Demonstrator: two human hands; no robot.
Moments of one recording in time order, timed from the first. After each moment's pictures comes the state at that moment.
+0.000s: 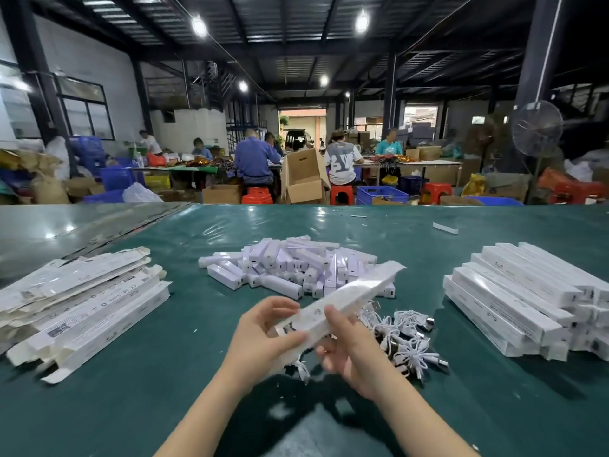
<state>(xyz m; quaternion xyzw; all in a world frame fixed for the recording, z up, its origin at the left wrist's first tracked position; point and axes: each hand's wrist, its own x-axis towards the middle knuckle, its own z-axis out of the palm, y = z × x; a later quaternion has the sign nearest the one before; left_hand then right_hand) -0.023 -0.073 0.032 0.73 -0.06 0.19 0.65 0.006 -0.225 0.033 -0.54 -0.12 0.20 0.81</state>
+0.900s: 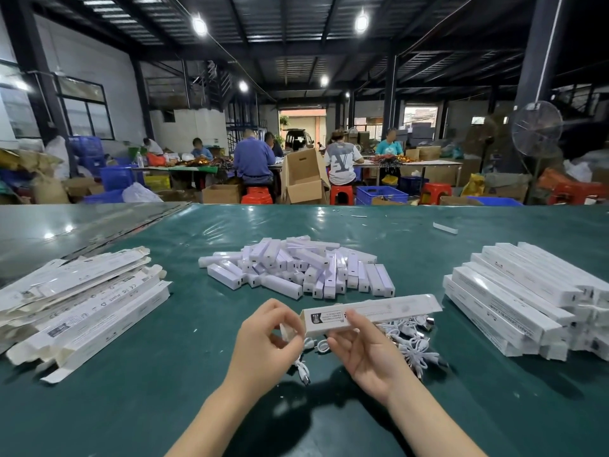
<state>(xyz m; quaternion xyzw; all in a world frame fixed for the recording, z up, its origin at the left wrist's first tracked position) -0.034 -0.086 0.034 0.80 -0.13 0.32 0.49 0.006 -0.240 0.030 -0.37 -0.03 0.21 0.91</state>
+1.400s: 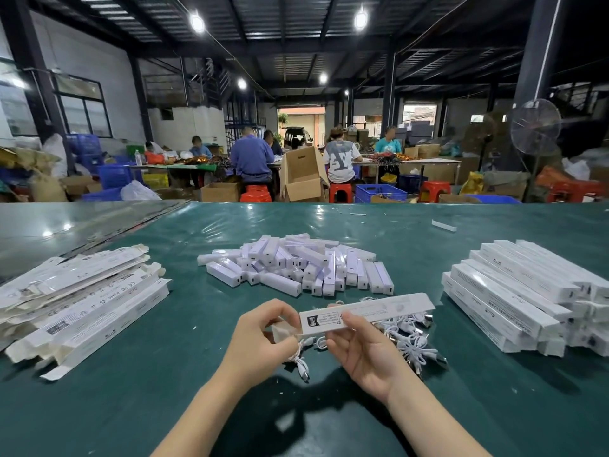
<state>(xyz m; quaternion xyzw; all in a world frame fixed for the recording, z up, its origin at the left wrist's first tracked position) -0.039 -0.079 0.041 0.81 -0.13 0.24 0.51 0.006 -0.239 0.026 -0.37 -0.04 0.23 0.90</state>
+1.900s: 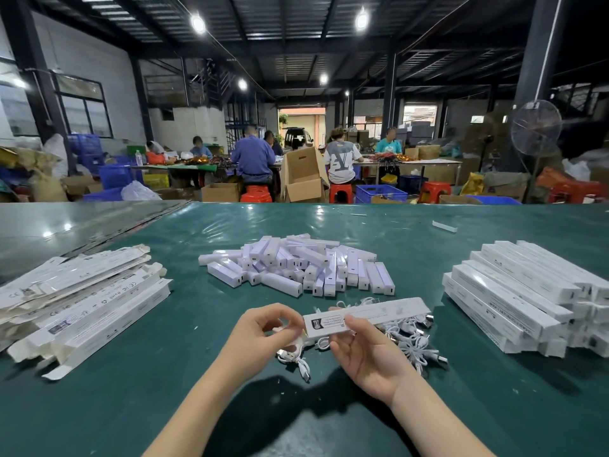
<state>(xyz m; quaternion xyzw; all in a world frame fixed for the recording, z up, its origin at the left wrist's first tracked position) -0.038 -0.071 0.047 0.78 -0.11 0.15 0.59 0.008 -0.246 0.023 -0.34 -0.03 0.28 0.90</state>
